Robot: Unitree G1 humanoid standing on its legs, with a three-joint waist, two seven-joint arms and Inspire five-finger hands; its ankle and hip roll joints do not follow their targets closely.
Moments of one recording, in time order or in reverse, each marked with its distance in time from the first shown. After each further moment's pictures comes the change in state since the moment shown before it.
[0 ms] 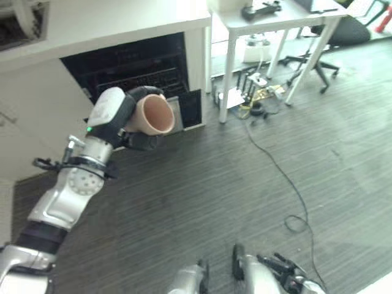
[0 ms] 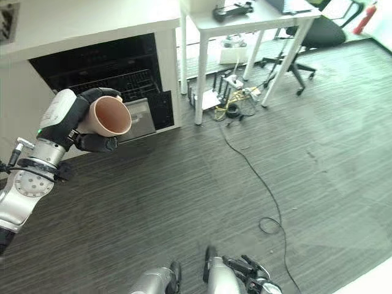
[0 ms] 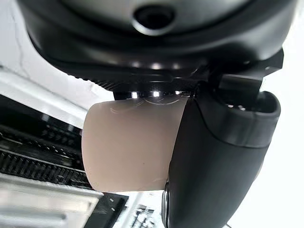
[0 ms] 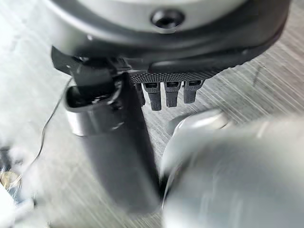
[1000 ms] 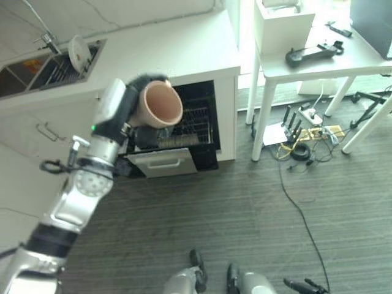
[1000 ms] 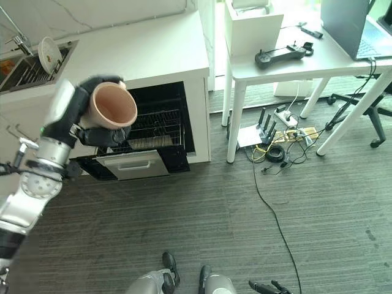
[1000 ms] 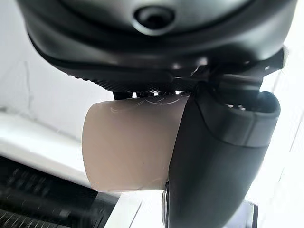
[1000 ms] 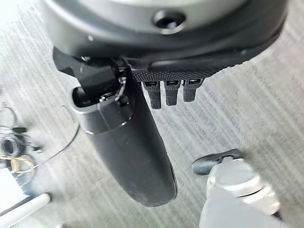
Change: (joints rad) left arm 0.084 -0.068 0.027 -0.150 0.009 0.027 0.040; right arm 0.066 -0.087 -0.033 0.086 -0.012 -0.054 0.012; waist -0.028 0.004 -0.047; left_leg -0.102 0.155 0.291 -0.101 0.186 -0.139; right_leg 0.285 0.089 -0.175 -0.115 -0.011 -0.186
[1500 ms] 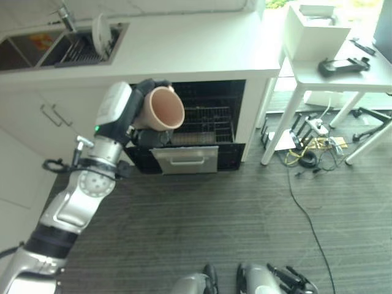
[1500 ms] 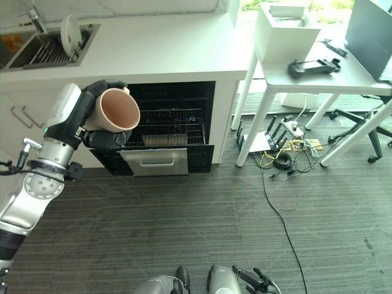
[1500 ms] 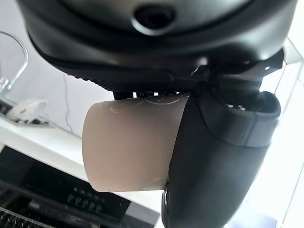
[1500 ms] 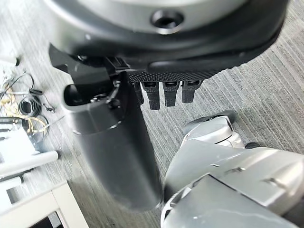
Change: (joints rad) left arm -0.119 0.015 -0.035 -0.005 0.008 0.071 -0.001; right arm 0.024 0.087 0.024 -0.124 -0.003 0.035 -0.057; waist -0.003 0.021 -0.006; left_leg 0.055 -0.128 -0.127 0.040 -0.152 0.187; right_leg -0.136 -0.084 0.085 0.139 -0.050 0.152
